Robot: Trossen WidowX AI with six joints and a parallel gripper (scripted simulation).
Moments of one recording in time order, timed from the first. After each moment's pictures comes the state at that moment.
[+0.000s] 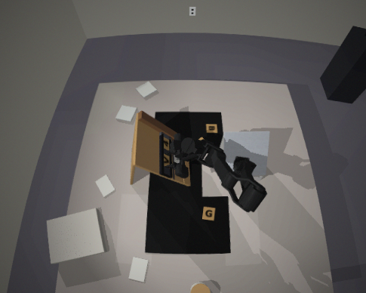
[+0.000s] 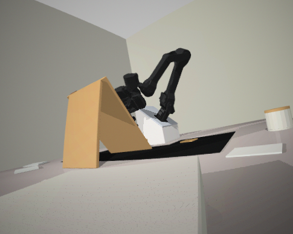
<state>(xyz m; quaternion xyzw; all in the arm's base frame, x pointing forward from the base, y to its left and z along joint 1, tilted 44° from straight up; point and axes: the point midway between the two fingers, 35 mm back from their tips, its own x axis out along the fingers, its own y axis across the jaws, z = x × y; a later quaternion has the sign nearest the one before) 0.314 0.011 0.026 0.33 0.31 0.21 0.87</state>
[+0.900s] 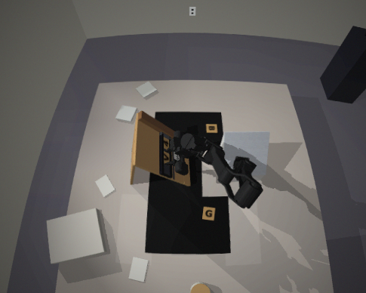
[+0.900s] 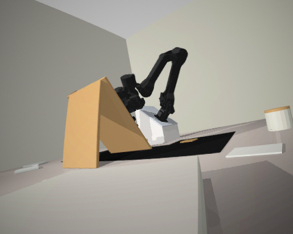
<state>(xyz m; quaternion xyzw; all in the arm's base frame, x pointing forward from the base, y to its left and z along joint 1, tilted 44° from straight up) 0.316 0.002 0.017 0.33 0.31 0.21 0.87</state>
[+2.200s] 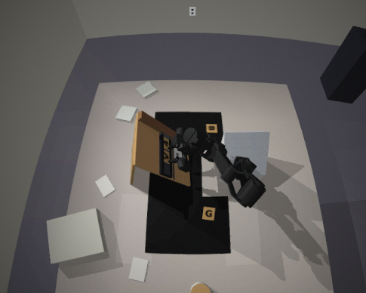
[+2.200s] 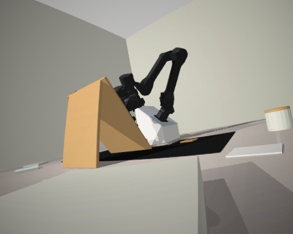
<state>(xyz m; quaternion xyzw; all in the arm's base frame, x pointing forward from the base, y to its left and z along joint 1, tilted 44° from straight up) 0.308 -0.013 0.017 0.32 0.31 0.21 0.87</state>
